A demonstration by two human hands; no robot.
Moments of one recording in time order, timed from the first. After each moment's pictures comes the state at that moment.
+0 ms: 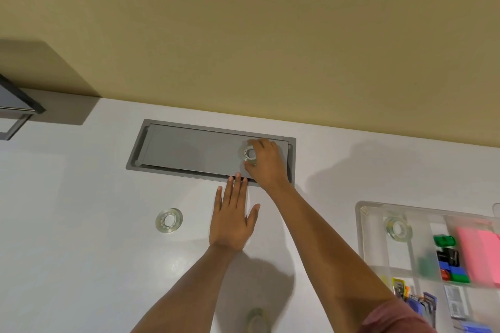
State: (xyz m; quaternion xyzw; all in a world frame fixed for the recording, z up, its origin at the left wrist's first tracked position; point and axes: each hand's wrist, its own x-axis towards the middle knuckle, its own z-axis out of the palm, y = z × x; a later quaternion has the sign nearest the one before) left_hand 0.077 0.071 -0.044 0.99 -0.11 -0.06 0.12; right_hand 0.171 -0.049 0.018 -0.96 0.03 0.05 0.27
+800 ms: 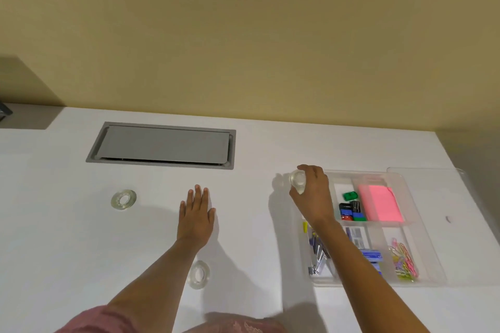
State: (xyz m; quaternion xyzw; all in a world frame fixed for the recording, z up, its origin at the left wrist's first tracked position) left_hand -0.004 0.034 -0.013 0.97 -0.09 -0.17 0.12; right_hand -0.035 -0.227 0.078 -0.94 0.19 -0.07 0.29
